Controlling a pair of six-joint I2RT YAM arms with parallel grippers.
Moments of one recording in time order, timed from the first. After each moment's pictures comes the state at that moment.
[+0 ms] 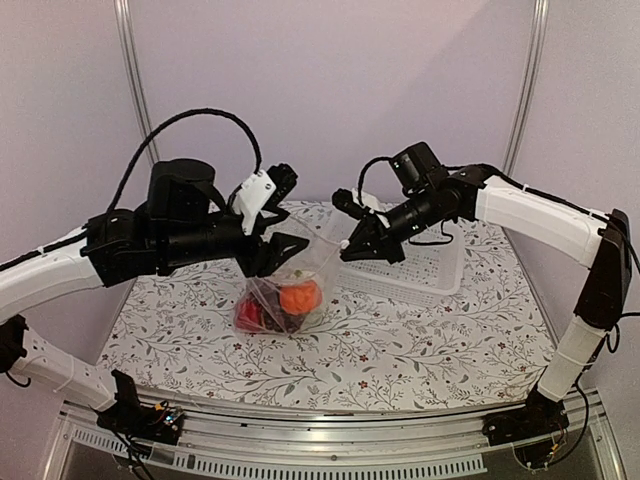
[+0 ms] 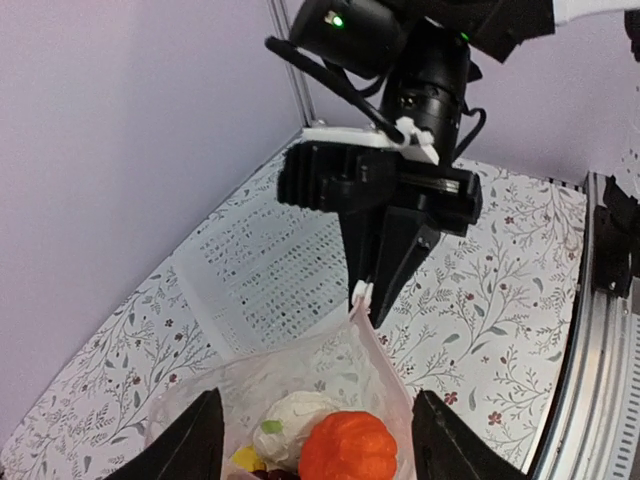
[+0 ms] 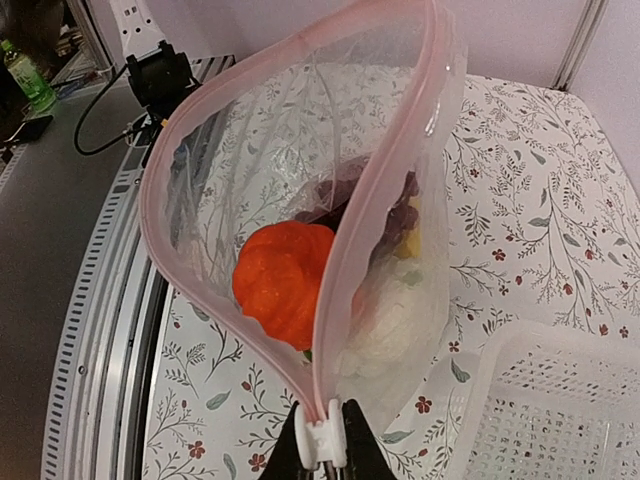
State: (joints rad) left arm -1.02 1.19 1.21 -0.32 -0.13 0.16; right arm 0.73 1.73 1.58 -0.69 -0.71 -0.61
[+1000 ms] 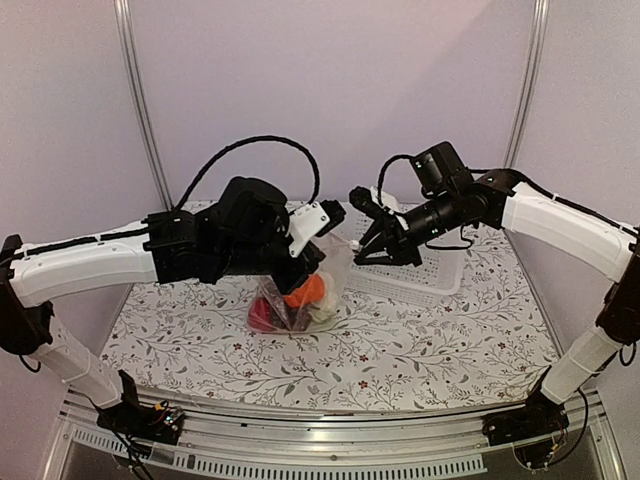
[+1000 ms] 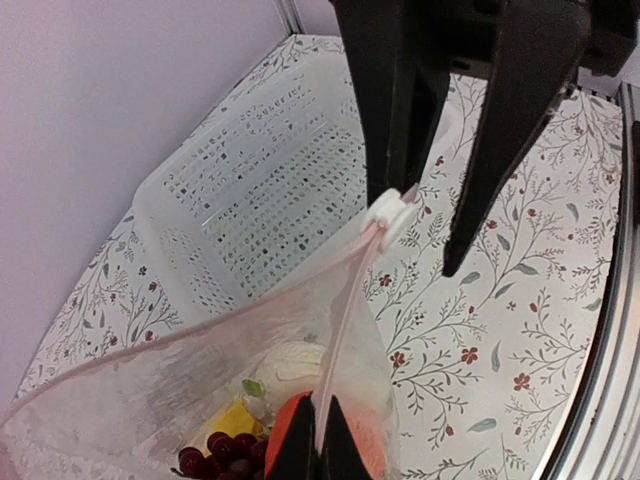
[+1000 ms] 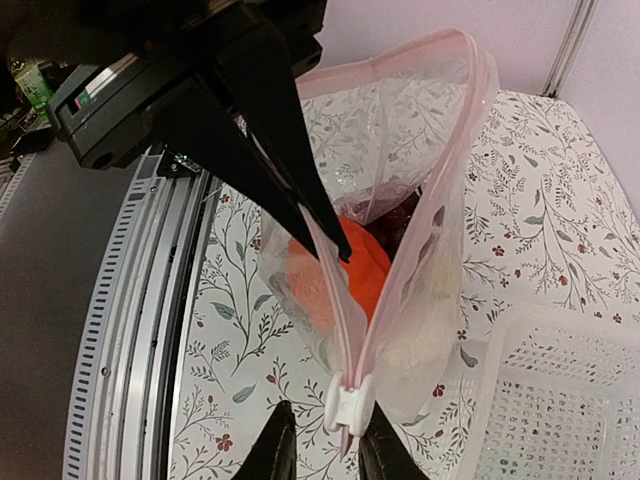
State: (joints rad) left arm -1.09 1.47 1.30 -0.42 -0.22 0.17; right arm 0.73 1.58 1.48 -0.69 -0.70 -0.56
